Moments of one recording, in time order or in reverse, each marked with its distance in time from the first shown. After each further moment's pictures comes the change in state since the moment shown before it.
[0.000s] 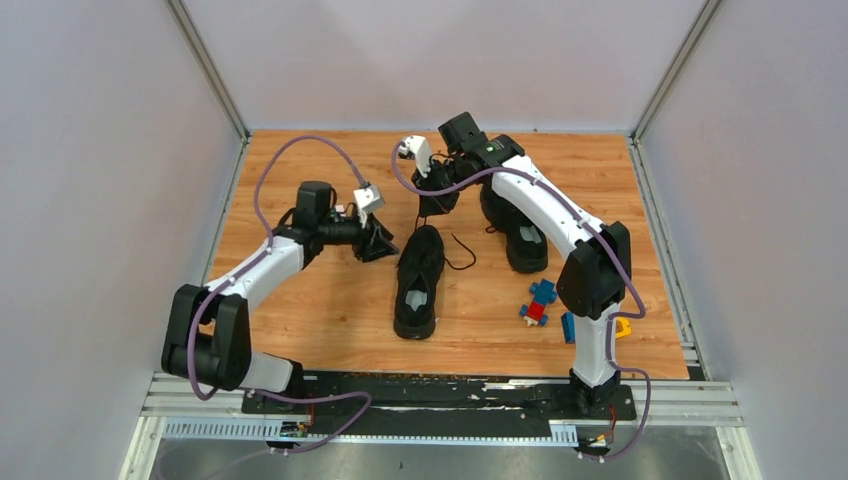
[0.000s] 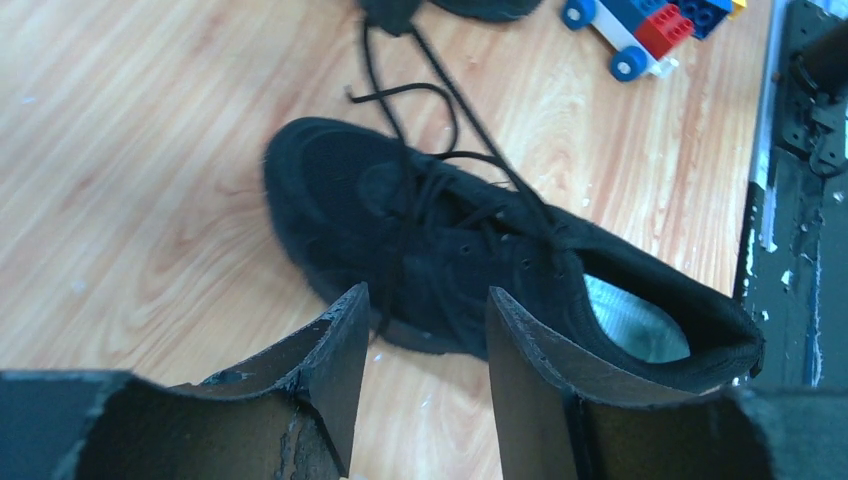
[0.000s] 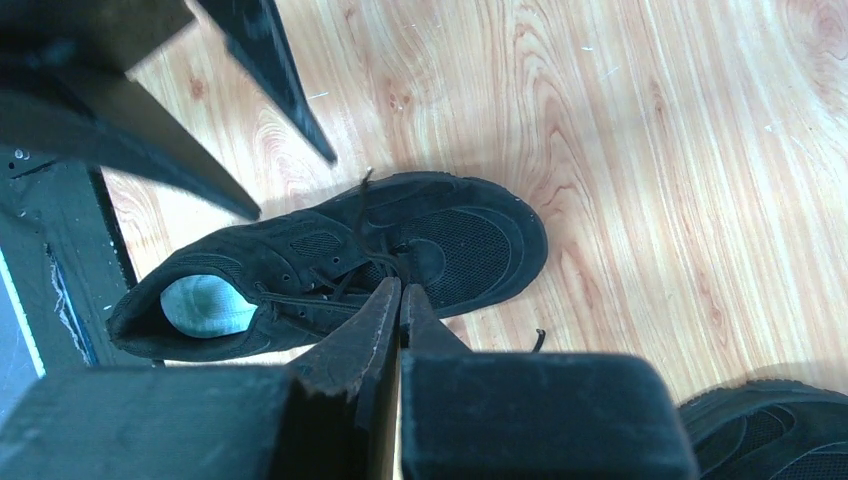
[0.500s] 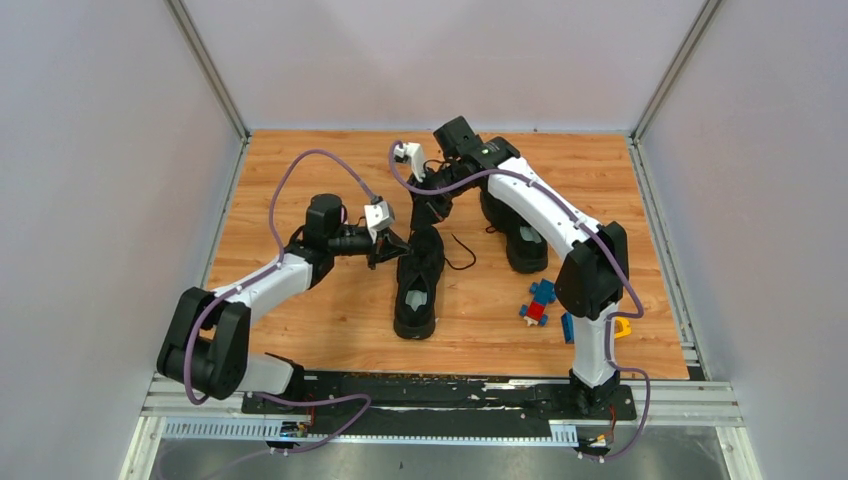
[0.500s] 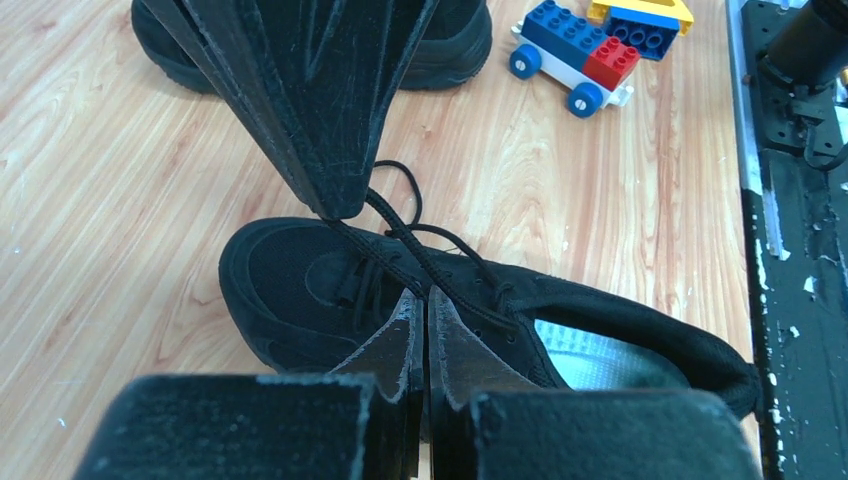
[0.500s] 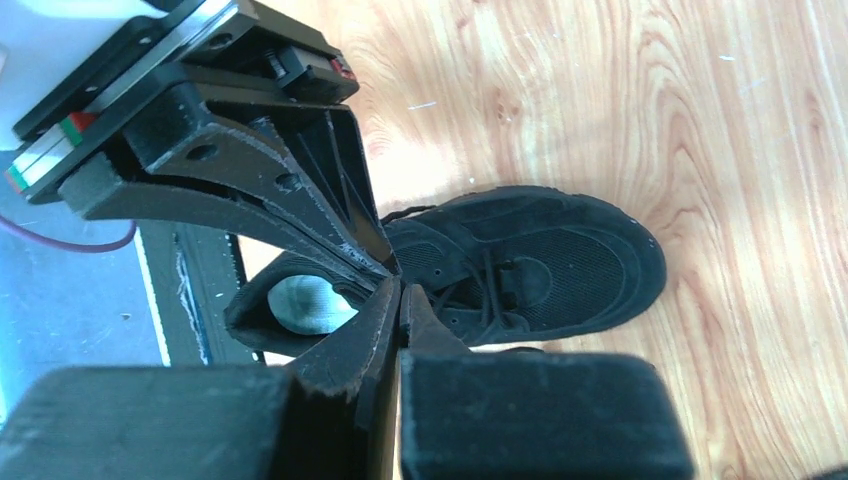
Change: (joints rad) left arm -0.071 -0.048 -0.125 0.305 0.039 -0.048; right arm 0.013 0.006 0.003 -0.037 -0.165 0.083
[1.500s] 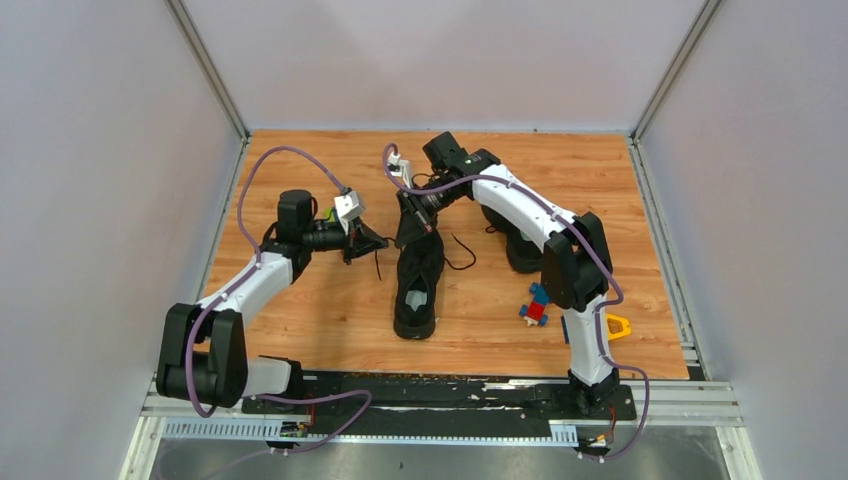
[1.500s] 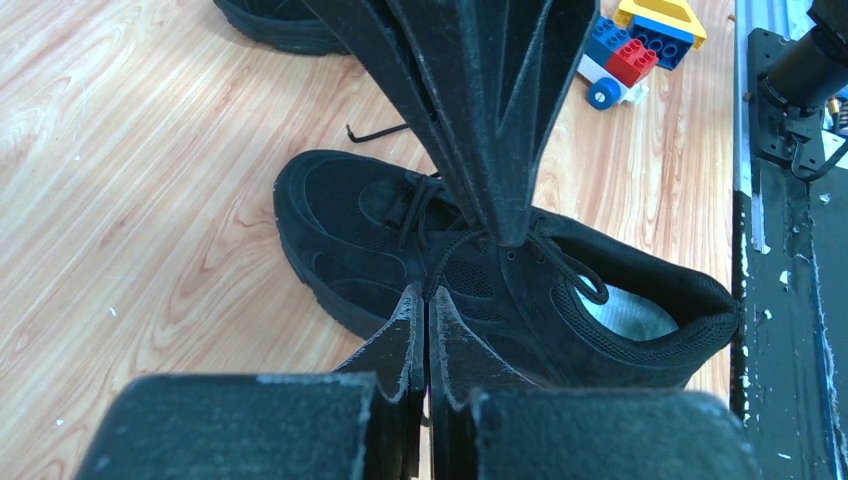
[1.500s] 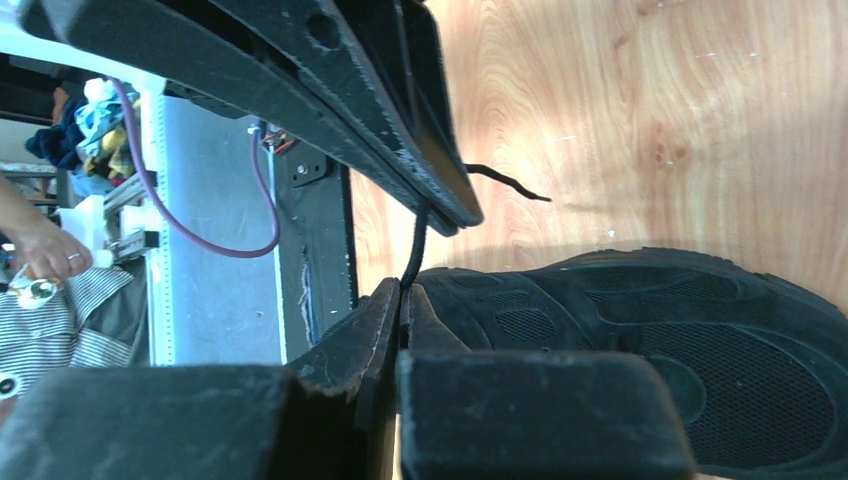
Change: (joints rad) left arm 0.191 -0.046 0.016 -0.150 0.105 0.022; right arm 0.019 0.102 -0.052 0.093 -0.293 0.143
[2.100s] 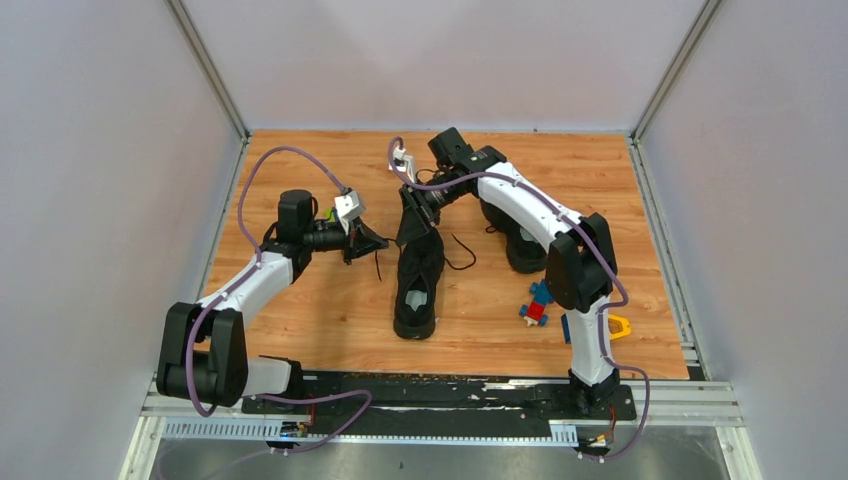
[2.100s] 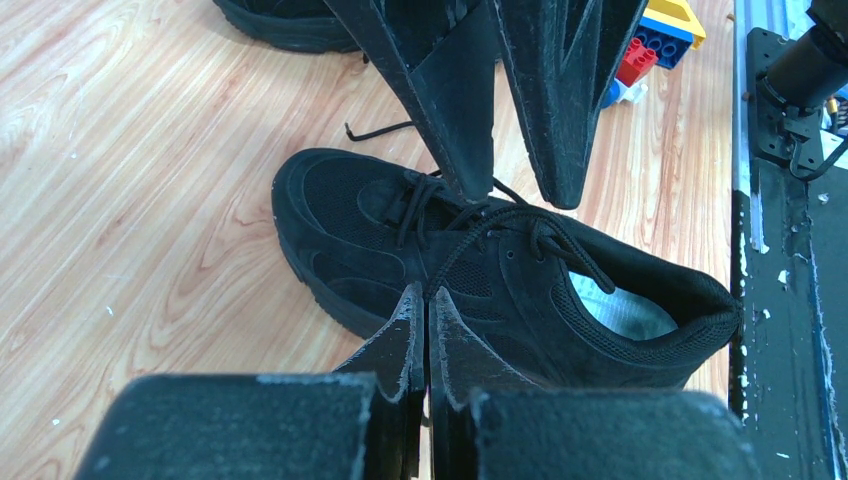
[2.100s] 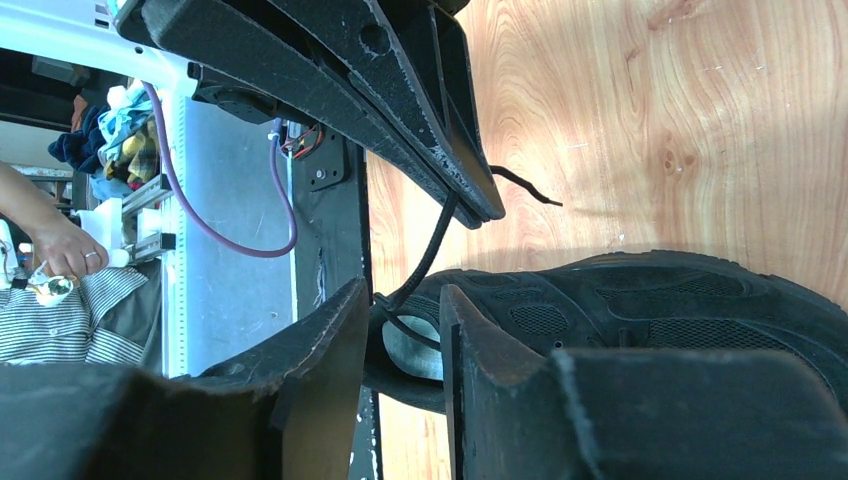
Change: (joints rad) left arm 0.000 0.001 0.000 -0.003 0.001 0.000; right arm -0.013 -0.024 0.000 -0.005 -0.024 0.001
